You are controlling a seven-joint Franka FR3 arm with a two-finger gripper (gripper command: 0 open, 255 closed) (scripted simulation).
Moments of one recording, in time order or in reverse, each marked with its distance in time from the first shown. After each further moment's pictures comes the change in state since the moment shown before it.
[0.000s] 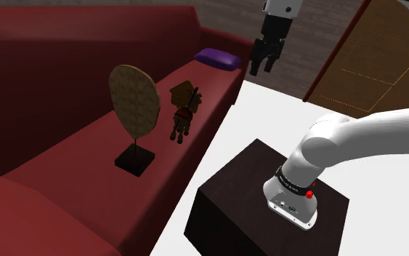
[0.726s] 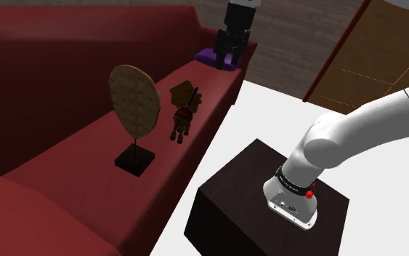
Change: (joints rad) arm 0.066 0.255 0.133 0.179 0.059 0.121 0.045
